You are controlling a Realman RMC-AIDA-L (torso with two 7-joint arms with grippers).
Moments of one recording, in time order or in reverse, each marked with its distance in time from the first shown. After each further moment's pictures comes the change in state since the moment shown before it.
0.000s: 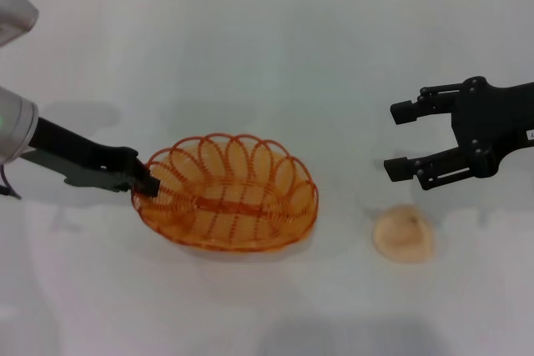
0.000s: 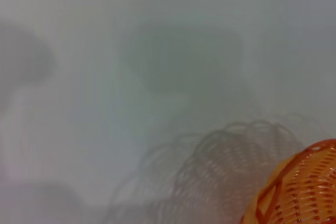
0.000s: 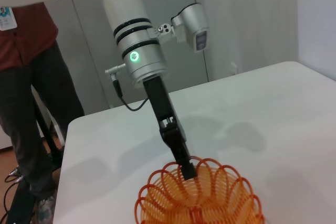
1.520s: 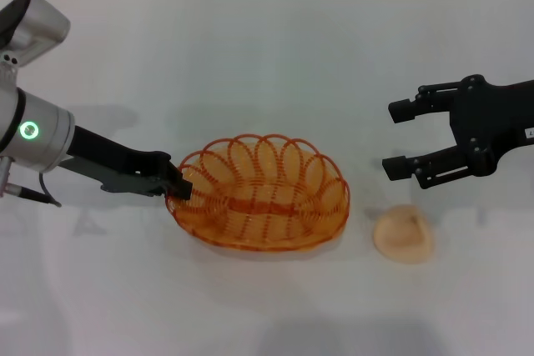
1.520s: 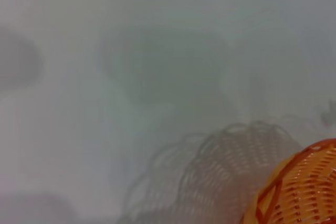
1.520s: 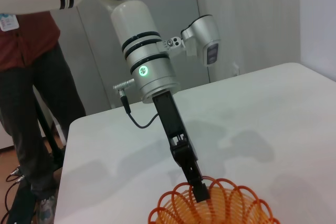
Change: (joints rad) left arm -0.005 -0.035 0.018 -0.073 -0.048 -0.081 0.002; right arm 0.007 0.000 0.001 0.003 0.000 -0.002 -0.002
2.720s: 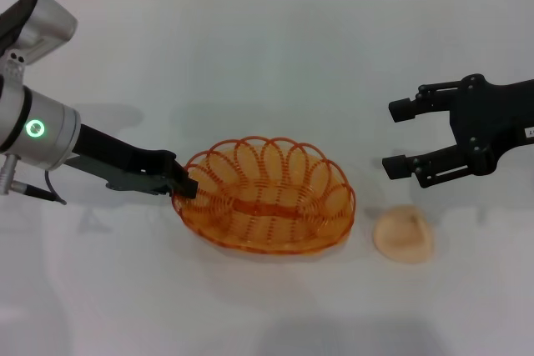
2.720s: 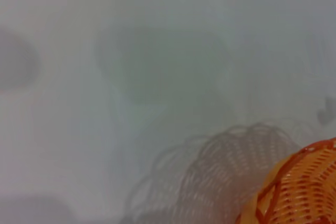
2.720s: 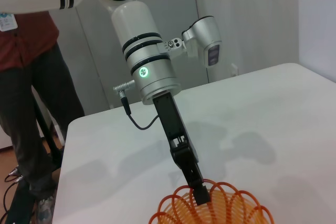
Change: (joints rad) left arm -0.012 0.002 0.009 -0.020 -0.009 -0.010 0.007; right arm 0.000 0.000 0.000 0.001 0.000 0.004 -0.002
